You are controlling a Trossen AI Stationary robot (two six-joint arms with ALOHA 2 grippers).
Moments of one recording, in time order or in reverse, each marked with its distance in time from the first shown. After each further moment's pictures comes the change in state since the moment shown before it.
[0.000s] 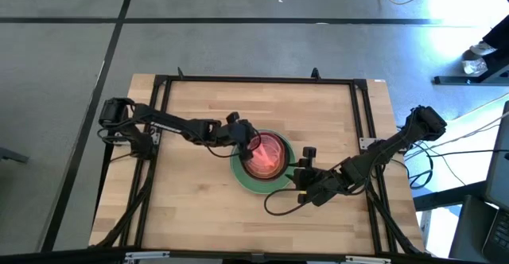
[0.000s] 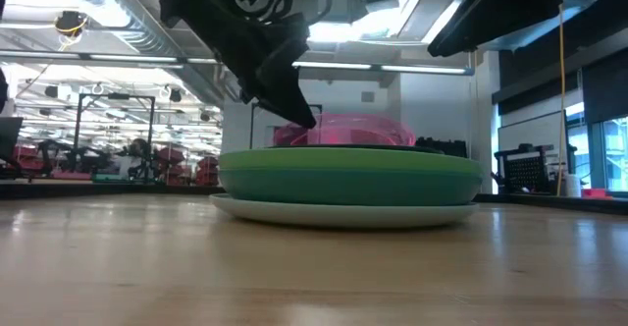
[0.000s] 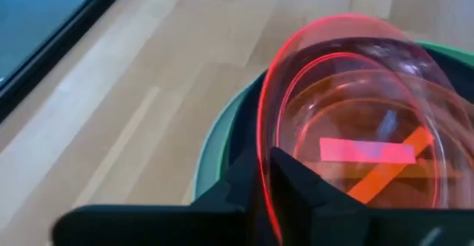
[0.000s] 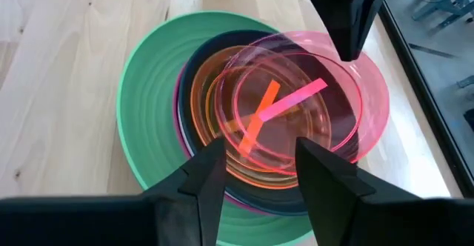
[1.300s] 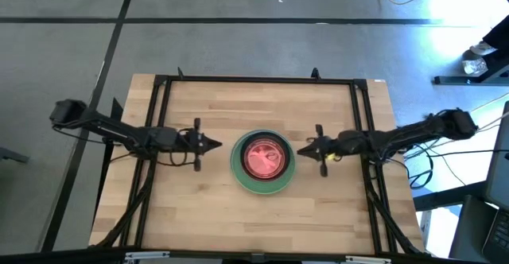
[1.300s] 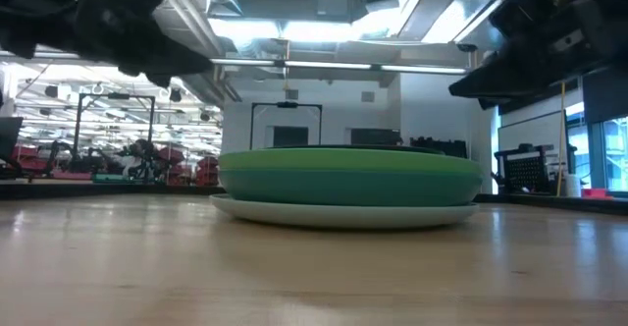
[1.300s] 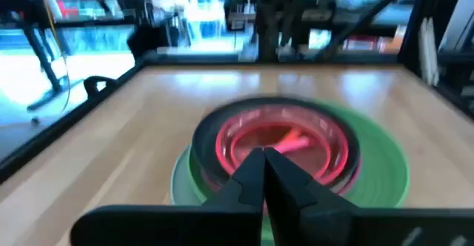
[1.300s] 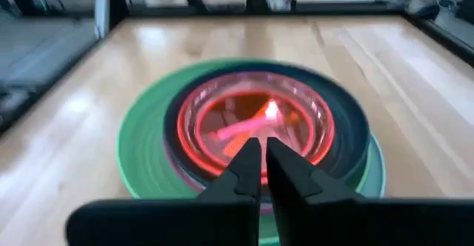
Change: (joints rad) left arm -0.141 -0.746 -0.745 0.531 0.081 0.179; right arm -0.442 -0.547 -0.749 0.820 -0.636 -0.214
